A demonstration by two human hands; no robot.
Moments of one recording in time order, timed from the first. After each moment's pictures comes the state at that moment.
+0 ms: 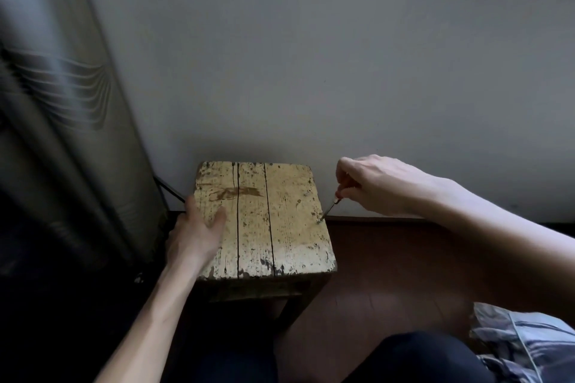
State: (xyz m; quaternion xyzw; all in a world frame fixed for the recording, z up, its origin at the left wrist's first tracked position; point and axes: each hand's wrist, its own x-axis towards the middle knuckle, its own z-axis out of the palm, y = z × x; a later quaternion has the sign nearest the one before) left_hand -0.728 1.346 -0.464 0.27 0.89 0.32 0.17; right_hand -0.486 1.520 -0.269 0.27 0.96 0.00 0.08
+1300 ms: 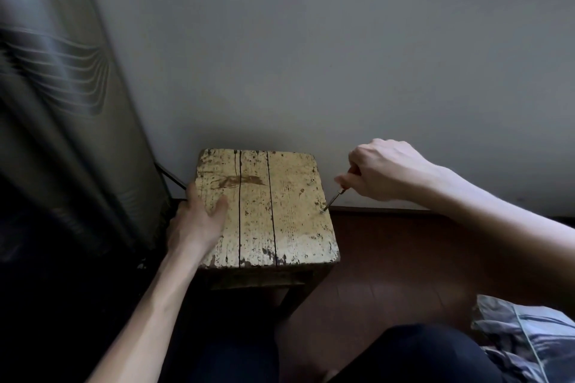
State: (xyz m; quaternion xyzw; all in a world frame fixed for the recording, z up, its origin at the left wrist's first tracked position) left_hand -0.728 1.346 -0.466 0.27 0.90 0.31 0.16; right_hand -0.499 1.527 -0.281 0.33 0.94 0.10 0.08
